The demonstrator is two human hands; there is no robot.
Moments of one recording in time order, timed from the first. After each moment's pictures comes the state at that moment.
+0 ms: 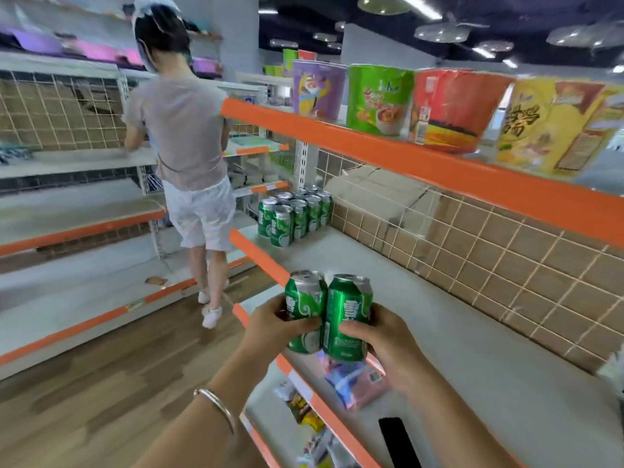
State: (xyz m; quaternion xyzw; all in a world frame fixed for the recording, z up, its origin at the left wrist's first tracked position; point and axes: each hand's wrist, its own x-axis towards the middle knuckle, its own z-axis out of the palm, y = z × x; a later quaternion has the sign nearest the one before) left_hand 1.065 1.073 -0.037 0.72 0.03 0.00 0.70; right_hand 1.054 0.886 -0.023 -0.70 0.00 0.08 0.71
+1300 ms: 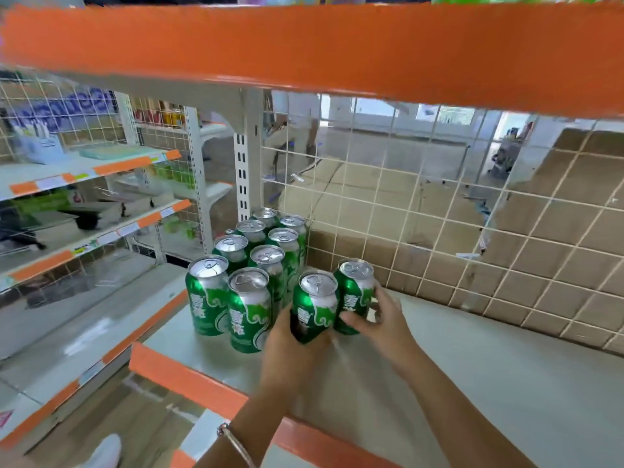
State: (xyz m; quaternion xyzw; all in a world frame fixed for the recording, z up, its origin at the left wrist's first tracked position) left_hand 1.416 1.081 -0.121 0.77 -0.12 -0.02 0.63; right_hand 1.395 0.910 -0.127 -0.81 0.10 -0.19 0.55
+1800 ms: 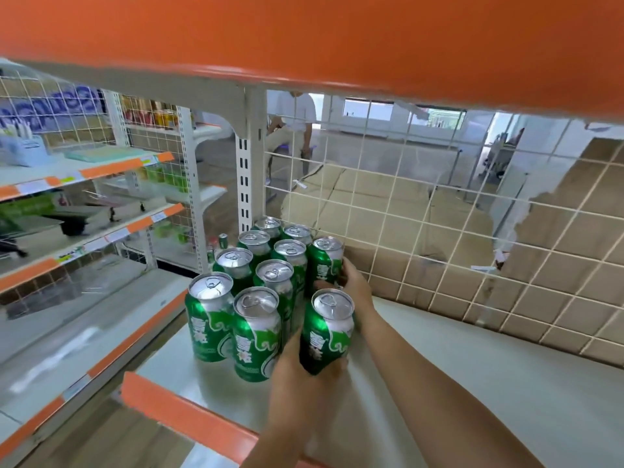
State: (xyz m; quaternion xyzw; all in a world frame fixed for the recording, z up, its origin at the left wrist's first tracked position) left_hand 1.417 1.086 -0.120 0.75 -0.13 -0.06 0.65; right_hand 1.509 0.923 -0.116 -0.81 0.12 -0.21 0.54
